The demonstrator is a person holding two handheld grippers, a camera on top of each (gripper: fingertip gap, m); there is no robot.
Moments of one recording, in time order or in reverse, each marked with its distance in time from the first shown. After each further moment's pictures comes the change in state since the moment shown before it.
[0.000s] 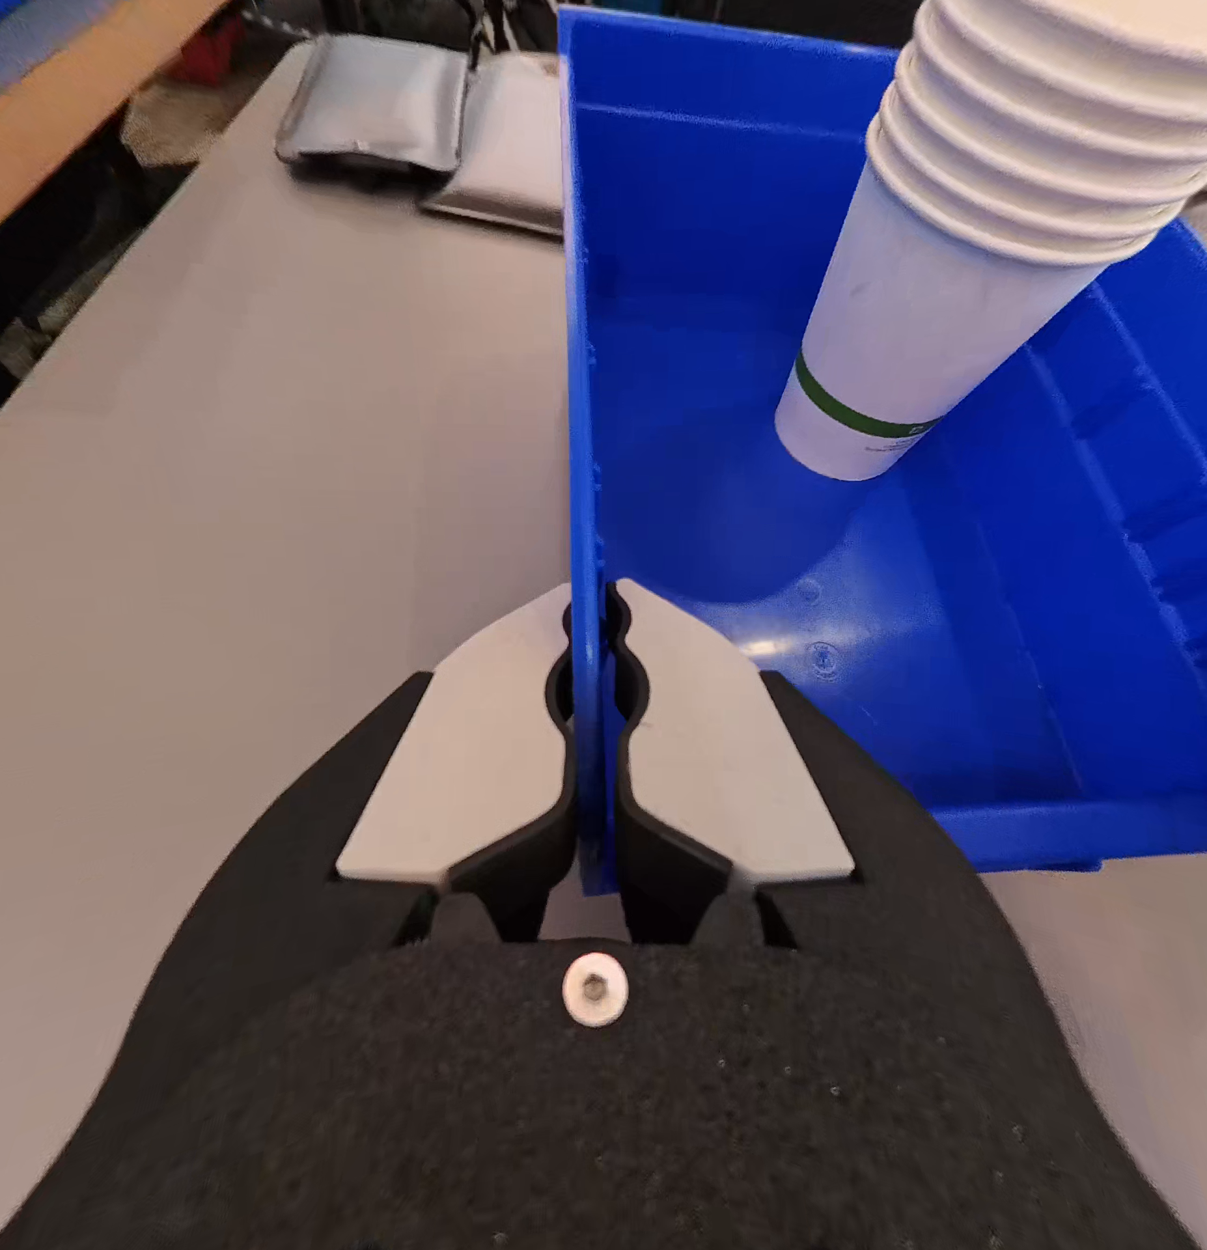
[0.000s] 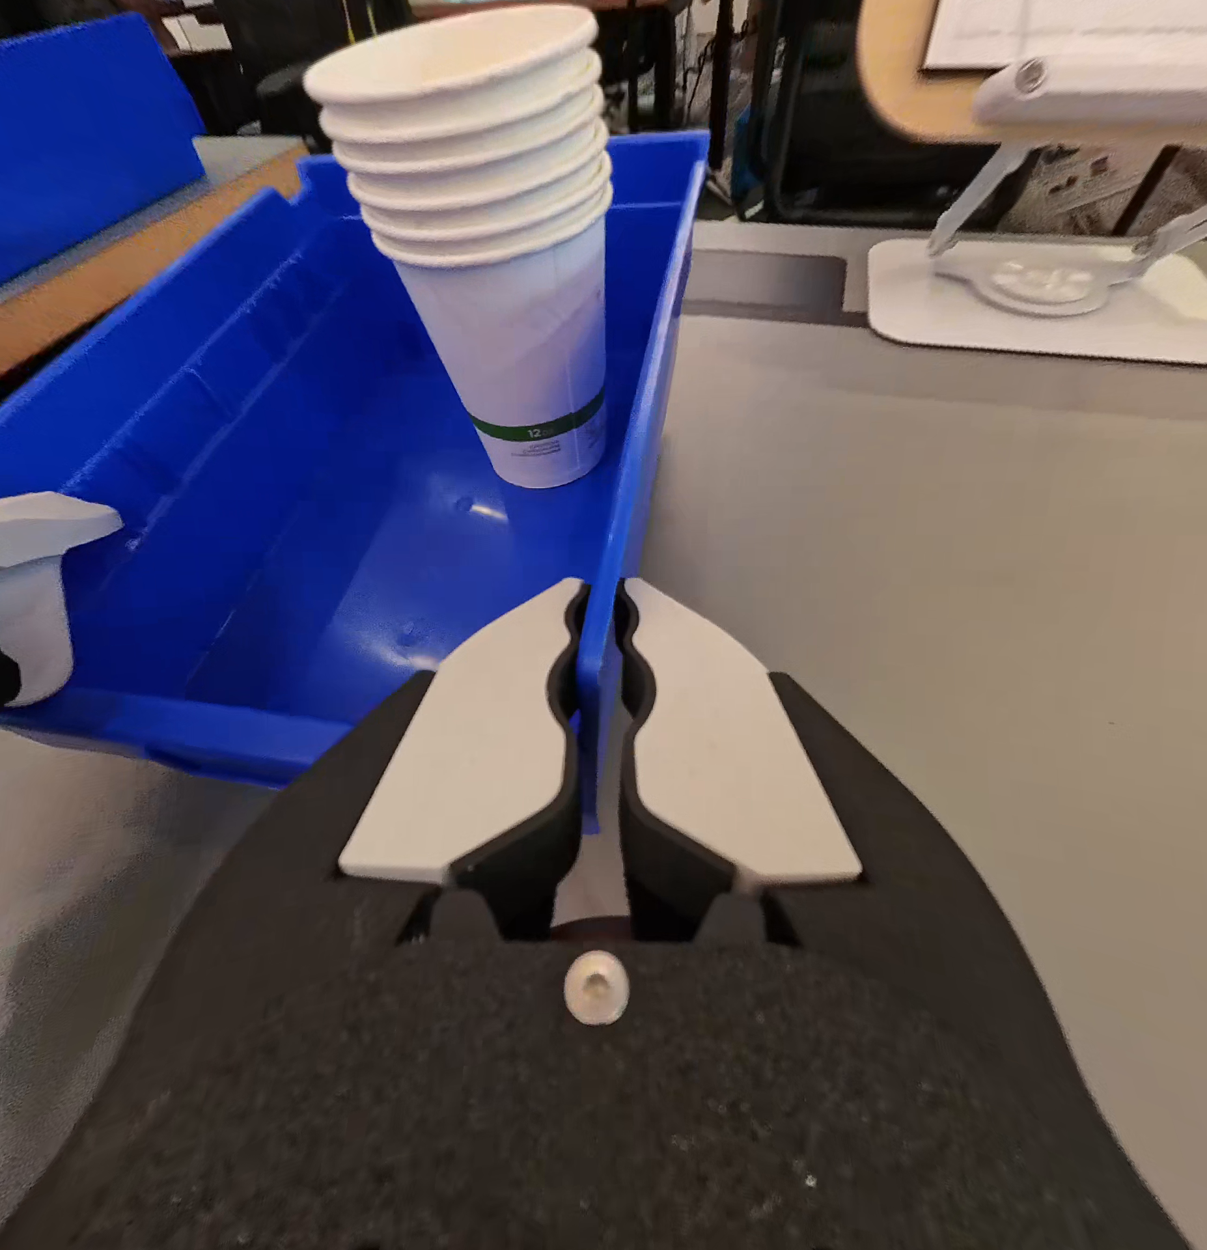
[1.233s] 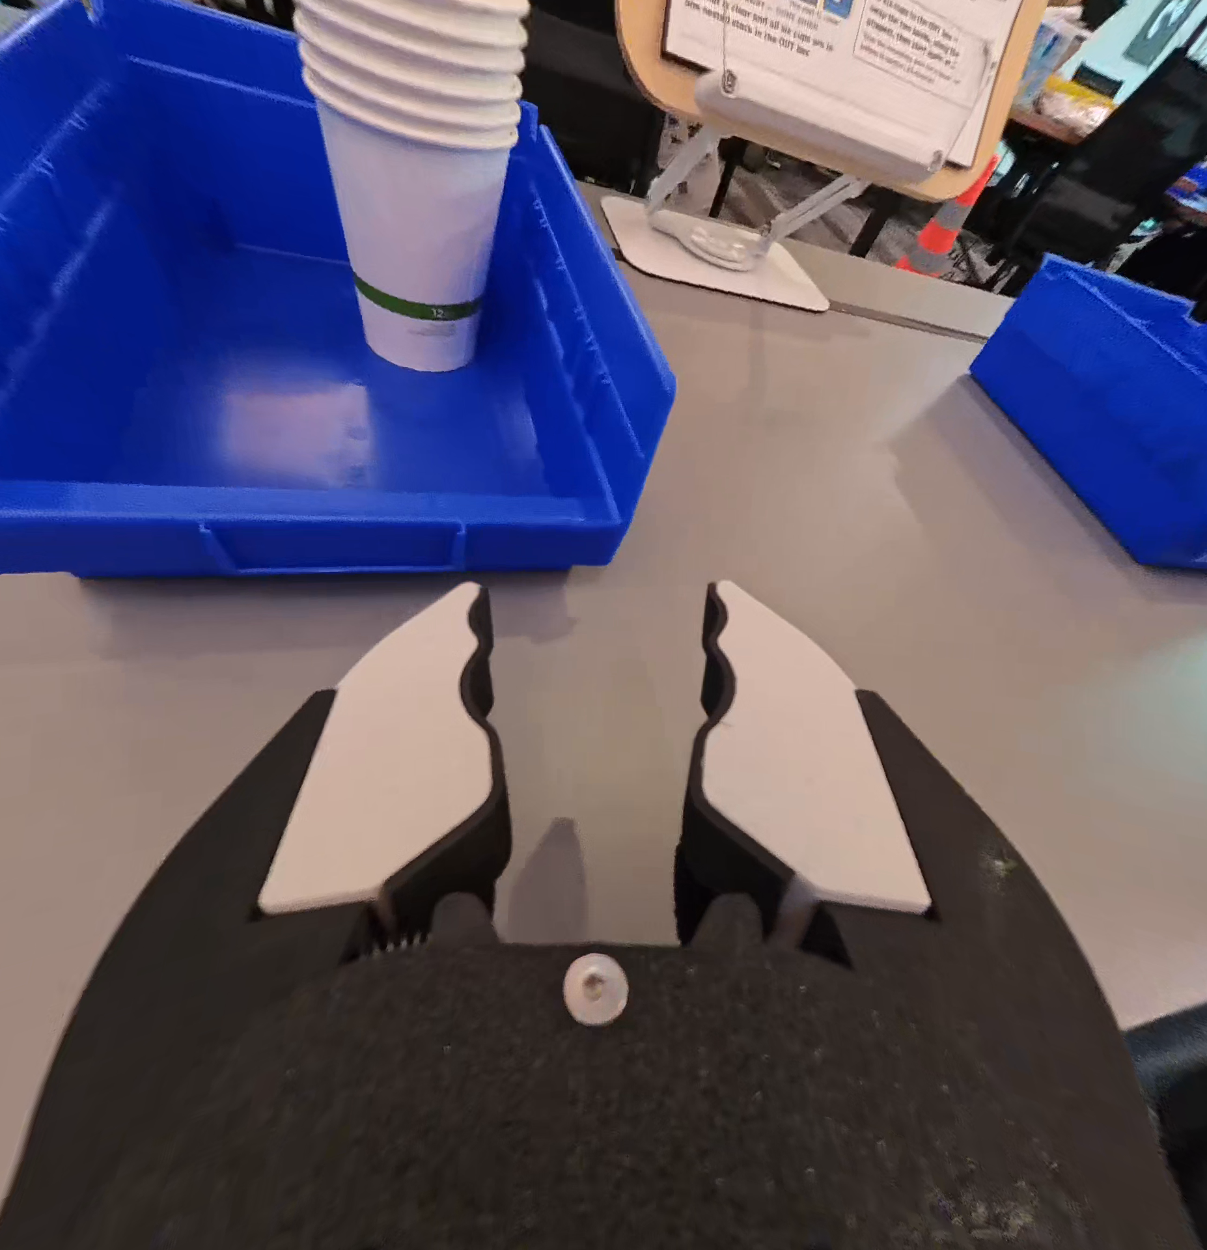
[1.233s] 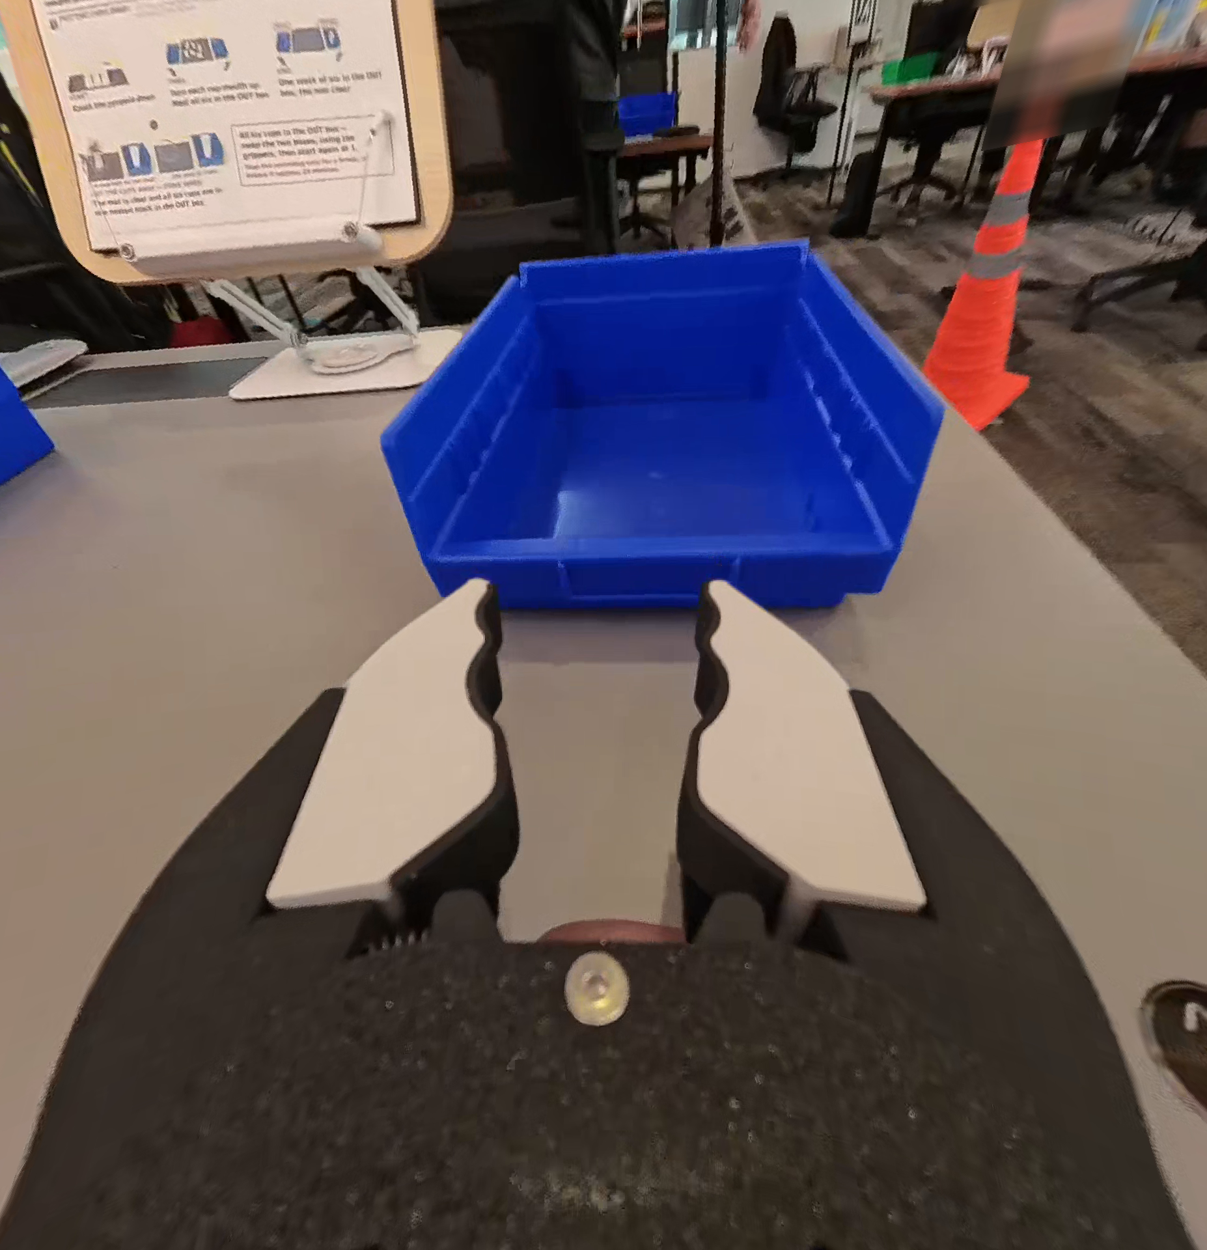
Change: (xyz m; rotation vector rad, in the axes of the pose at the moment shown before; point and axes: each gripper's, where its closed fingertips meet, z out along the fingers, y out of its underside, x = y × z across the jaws) left arm 0.158 0.067 -0.084 0.114 0.255 -0.018; right arm 0.479 0.053 -0.237 0.183 0.202 0.099
